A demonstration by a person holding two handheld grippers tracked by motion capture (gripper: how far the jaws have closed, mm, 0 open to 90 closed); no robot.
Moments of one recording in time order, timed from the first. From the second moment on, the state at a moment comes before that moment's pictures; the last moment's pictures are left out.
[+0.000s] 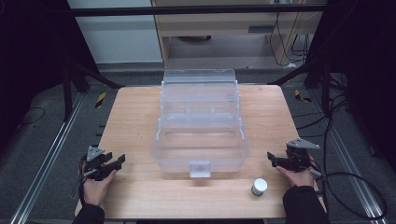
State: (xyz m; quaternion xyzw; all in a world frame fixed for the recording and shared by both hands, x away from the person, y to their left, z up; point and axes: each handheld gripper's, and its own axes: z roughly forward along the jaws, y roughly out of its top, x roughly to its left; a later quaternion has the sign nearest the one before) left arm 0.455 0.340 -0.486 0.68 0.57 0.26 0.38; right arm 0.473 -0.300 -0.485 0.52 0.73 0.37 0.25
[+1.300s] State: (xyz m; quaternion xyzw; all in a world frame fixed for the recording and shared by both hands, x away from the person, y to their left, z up) left arm 0.456 0.341 -0.487 0.70 0.57 0.26 0.35; right arm 0.480 -0.272 -0.389 0.29 0.89 0.32 0.15
